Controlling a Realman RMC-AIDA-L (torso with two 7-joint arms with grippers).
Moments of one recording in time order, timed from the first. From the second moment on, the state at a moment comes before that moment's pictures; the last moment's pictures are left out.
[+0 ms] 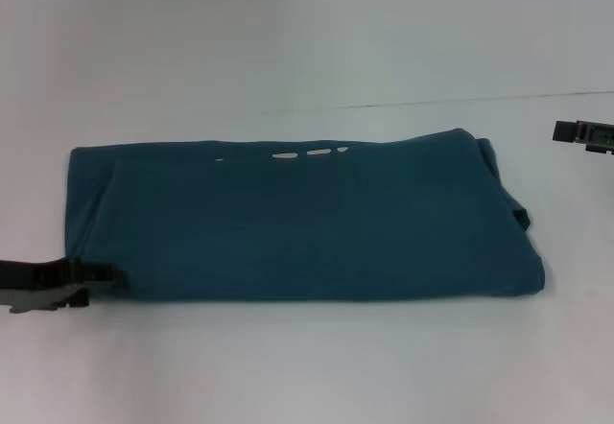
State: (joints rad) left arm -0.63 -2.06 0.59 0.80 2.56 1.35 -2.52; right arm 0.57 1.90 -0.39 -0.70 -2.18 -1.38 2.08
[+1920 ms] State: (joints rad) left arm -0.53 -2.07 0.51 0.89 2.50 1.26 -2.51; right arm 0.57 1.92 -0.39 -0.69 -2.18 -1.37 2.07
